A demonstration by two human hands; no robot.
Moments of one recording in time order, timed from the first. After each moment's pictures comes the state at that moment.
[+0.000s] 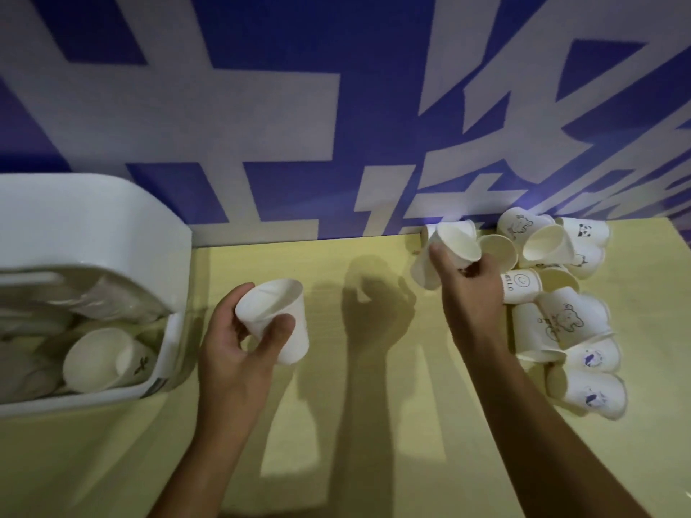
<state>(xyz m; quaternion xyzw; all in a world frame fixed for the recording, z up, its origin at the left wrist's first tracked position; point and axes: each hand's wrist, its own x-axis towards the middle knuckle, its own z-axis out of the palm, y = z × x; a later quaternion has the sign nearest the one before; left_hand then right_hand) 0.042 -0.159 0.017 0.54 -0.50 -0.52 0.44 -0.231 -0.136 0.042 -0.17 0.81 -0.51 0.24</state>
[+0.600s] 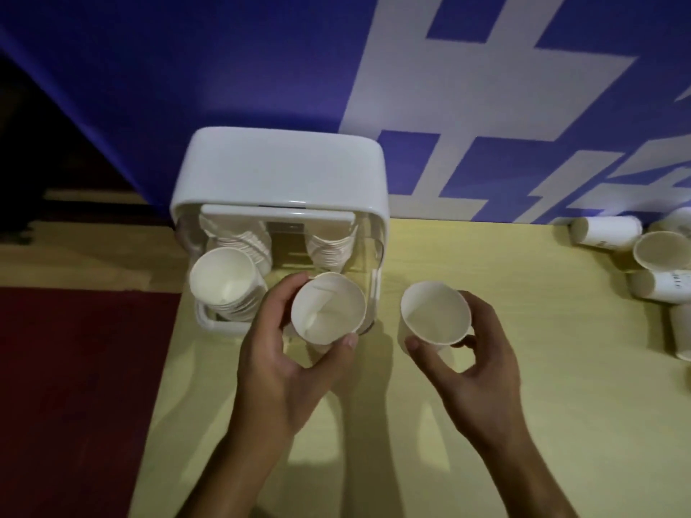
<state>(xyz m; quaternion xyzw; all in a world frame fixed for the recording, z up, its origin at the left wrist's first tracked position) 0.272 -0.154 0.055 0.50 -0.57 -0.46 0.46 0.071 -0.090 0.059 -0.42 0.75 -0.44 0.28</state>
